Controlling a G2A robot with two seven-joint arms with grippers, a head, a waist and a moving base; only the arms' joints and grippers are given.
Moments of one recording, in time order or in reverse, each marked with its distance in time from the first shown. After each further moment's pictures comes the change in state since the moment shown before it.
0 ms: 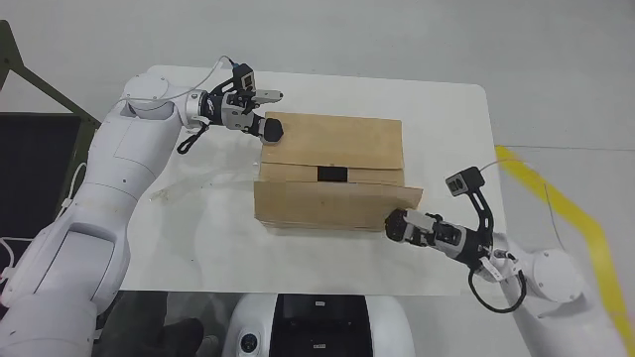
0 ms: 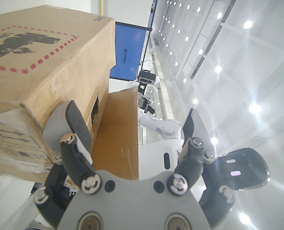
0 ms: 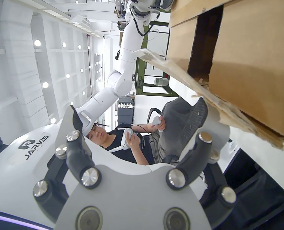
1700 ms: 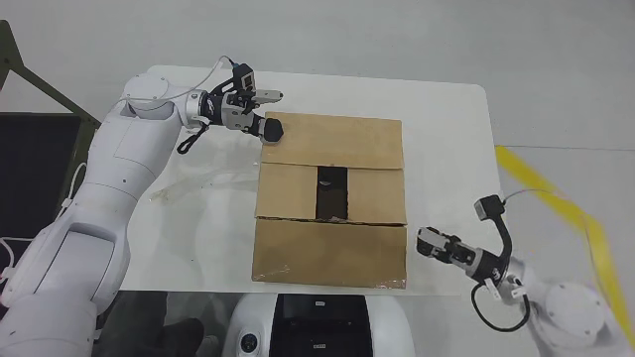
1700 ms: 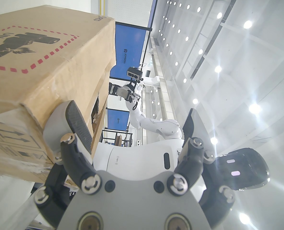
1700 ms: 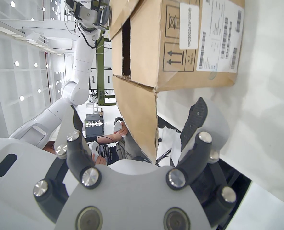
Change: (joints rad) left arm 0.000 0.000 0.000 0.000 0.000 0.000 0.000; right arm -0.232 -0.001 0.164 0.011 -0.253 -0.078 -0.052
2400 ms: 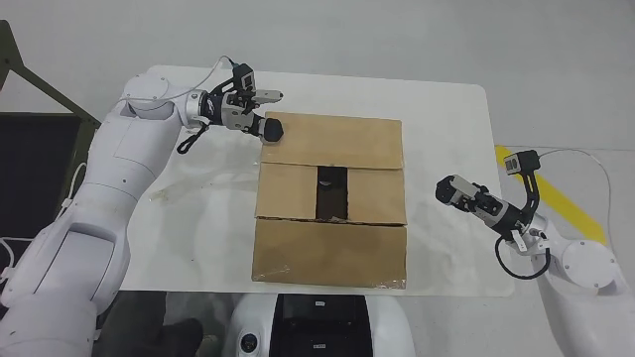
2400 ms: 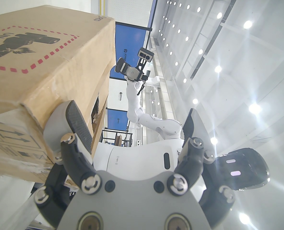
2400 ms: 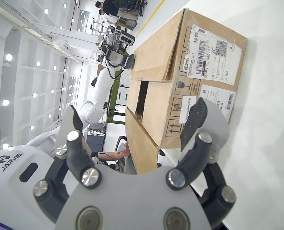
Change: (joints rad) left arm 0.000 0.000 0.000 0.000 0.000 0.000 0.000; right arm 0.282 -0.009 0.001 0.224 0.134 -0.106 0.002
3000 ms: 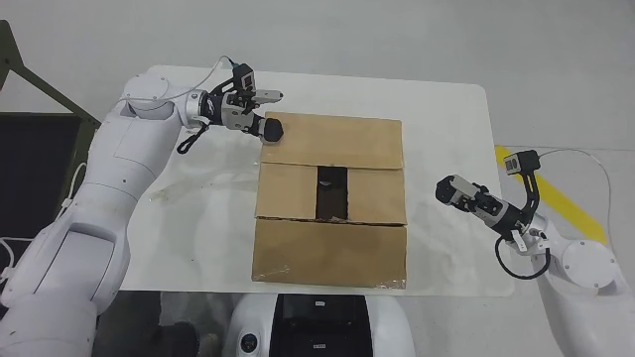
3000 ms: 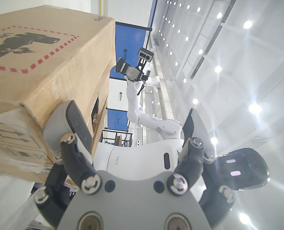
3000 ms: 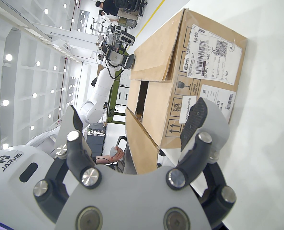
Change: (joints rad) left arm 0.000 0.000 0.000 0.000 0.000 0.000 0.000; right arm 0.009 0.000 0.002 0.009 0.005 -0.013 0.013
